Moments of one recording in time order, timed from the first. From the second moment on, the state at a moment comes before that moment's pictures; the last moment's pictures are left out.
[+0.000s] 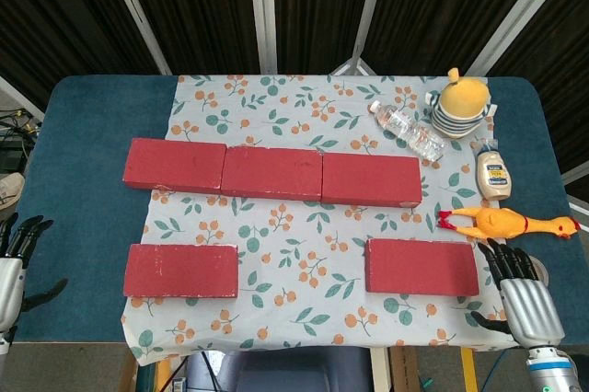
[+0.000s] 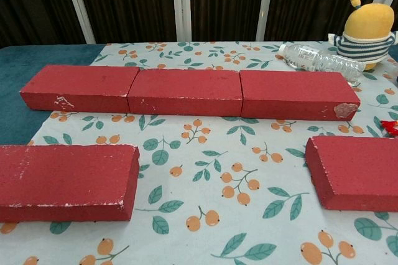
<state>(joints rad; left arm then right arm) 0.00 -1.12 -0.04 -1.79 1.54 1.60 0.20 0.04 -1.07 -0.02 -1.80 -1.51 1.37 -0.16</state>
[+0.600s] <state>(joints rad) -0.01 -1.11 -0.05 -1.79 1.52 1.58 0.19 0.18 -1.19 0.03 -1.92 -1.22 1.17 -0.54</state>
